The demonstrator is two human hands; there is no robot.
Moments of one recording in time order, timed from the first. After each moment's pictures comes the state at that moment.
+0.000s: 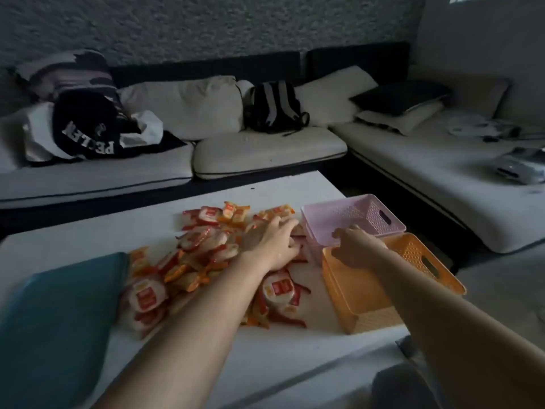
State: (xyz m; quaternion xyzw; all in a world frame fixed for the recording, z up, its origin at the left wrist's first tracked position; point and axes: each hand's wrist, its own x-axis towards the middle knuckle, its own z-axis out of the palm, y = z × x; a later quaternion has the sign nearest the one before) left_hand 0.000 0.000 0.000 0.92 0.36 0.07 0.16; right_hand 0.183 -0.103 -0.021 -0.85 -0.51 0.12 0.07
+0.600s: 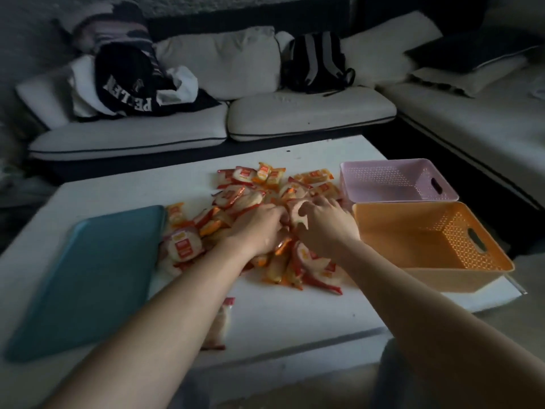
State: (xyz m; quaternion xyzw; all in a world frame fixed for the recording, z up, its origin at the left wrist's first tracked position) left_hand -0.093 0.021 -0.032 0.91 0.40 0.06 0.10; right_hand 0.048 -0.067 -0.024 -0.78 -0.61 0.04 0.15
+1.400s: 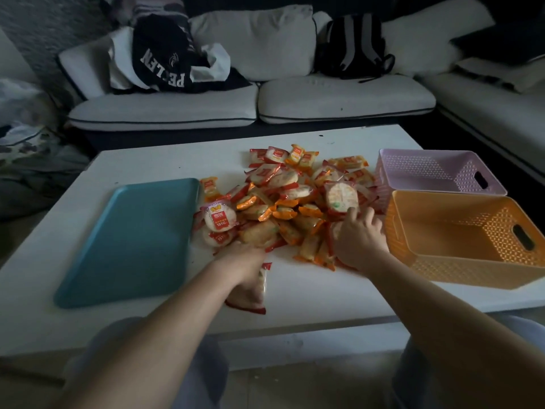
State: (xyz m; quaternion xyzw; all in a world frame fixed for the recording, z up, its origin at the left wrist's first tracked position) left_hand -0.213 -0.021 -0.067 0.85 0.46 -0.24 0.09; right_hand 0.014 -0.075 -0.078 -0.86 -0.49 0.12 0.07
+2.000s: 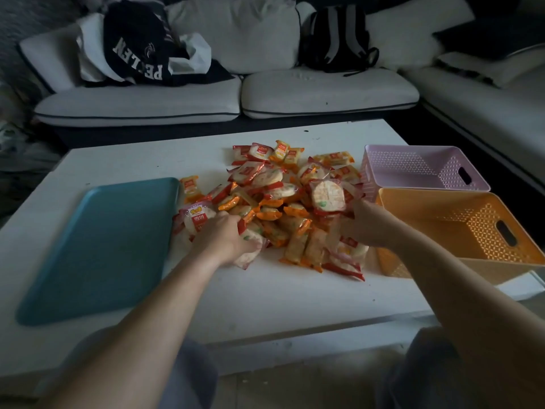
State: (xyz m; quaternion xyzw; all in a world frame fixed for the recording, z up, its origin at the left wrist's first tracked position) left_hand -0.207 0.019 -0.064 0.82 0.55 0.03 0.17; right_hand 0.063 -0.074 -0.034 -0.79 -0.55 0.23 0.12
